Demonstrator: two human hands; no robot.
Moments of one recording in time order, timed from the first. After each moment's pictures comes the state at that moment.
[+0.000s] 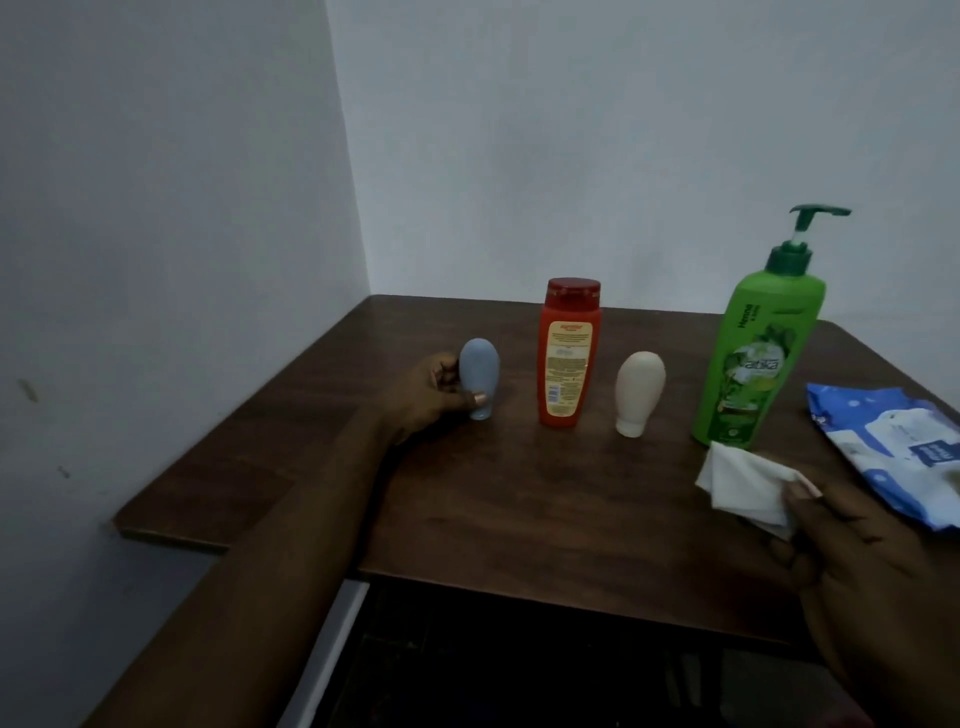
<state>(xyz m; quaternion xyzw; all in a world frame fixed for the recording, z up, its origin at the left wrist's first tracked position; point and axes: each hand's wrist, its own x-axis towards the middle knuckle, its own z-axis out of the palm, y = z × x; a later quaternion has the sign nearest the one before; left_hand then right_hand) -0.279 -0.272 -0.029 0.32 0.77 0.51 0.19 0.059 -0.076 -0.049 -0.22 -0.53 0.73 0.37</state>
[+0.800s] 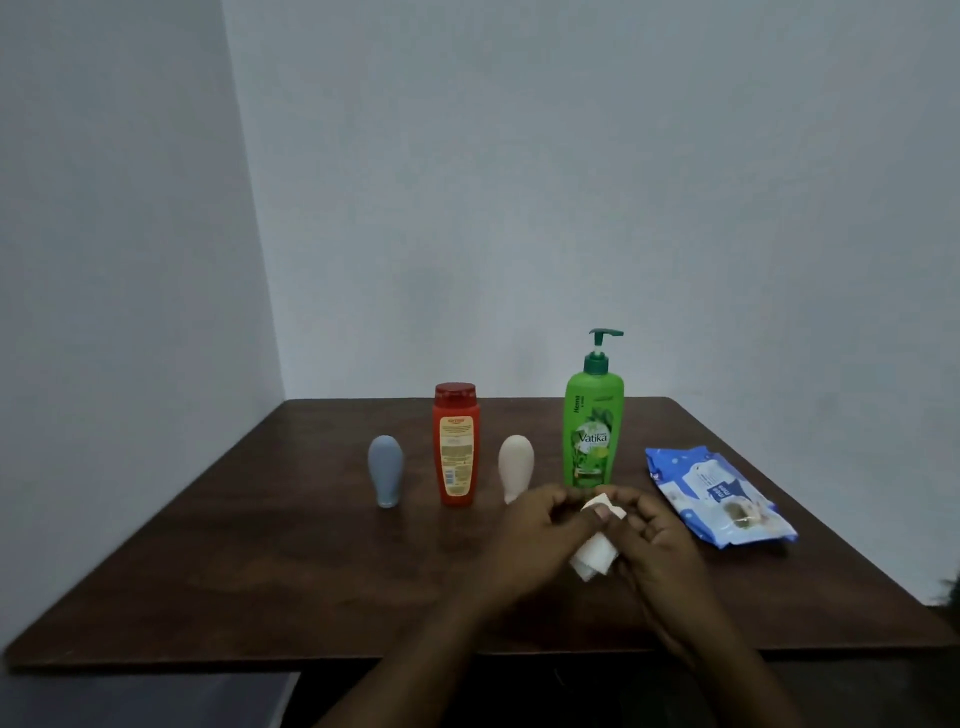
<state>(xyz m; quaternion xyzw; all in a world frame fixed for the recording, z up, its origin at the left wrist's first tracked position) -0.043 -0.169 -0.003 0.45 0.67 0.56 0.20 0.068 -0.062 -0.022 -0.19 -0.59 0.69 0.37</state>
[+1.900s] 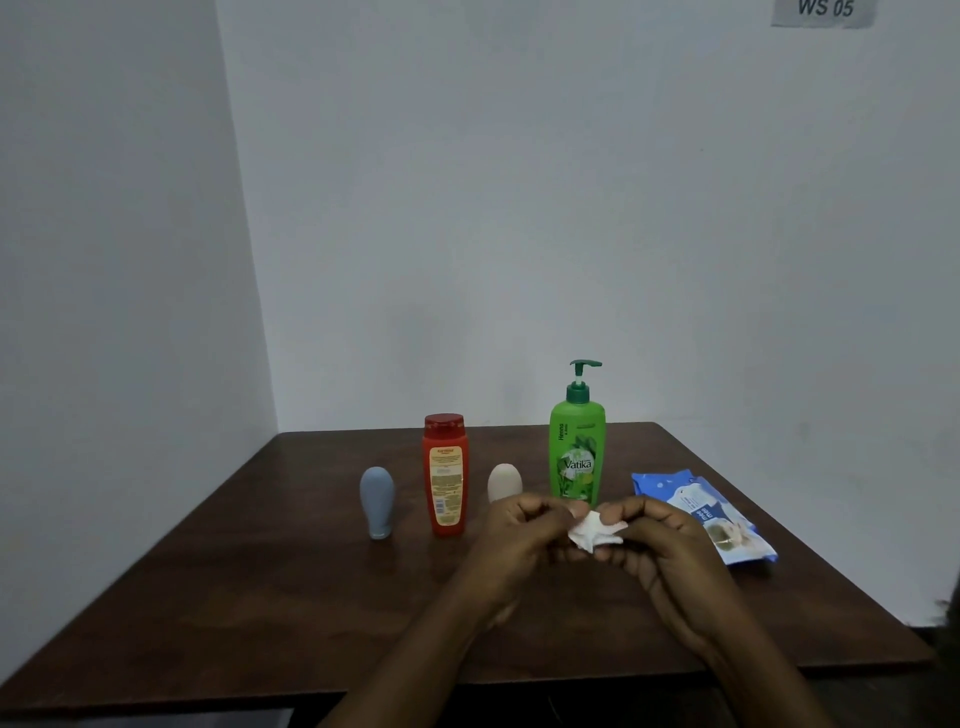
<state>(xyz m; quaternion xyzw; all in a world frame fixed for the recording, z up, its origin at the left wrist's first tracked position) -0.040 -0.161 0.011 0.36 0.49 0.72 0.33 0.093 -0.049 0.013 -0.12 -0.55 0.74 0.37</state>
